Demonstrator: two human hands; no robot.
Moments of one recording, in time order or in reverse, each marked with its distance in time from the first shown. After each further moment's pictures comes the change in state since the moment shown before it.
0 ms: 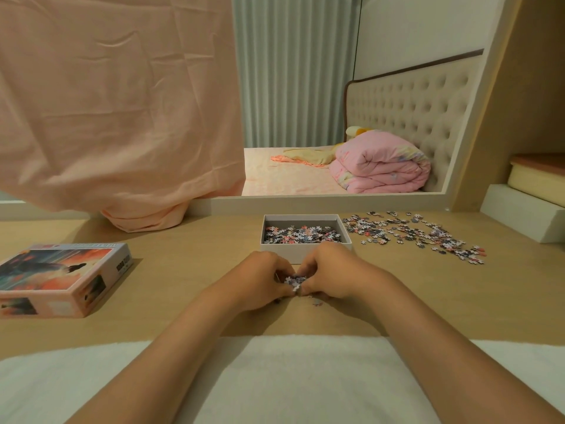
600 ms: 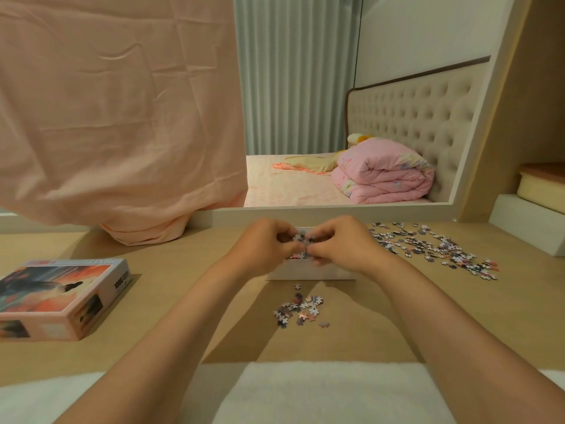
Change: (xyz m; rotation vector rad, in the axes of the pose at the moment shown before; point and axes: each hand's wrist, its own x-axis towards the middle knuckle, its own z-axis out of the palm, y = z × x) left_hand 0.051 -0.007 -0.036 -0.349 0.243 -0.027; right_hand 0.025 -0.003 -0.038 0.496 0.301 -0.027
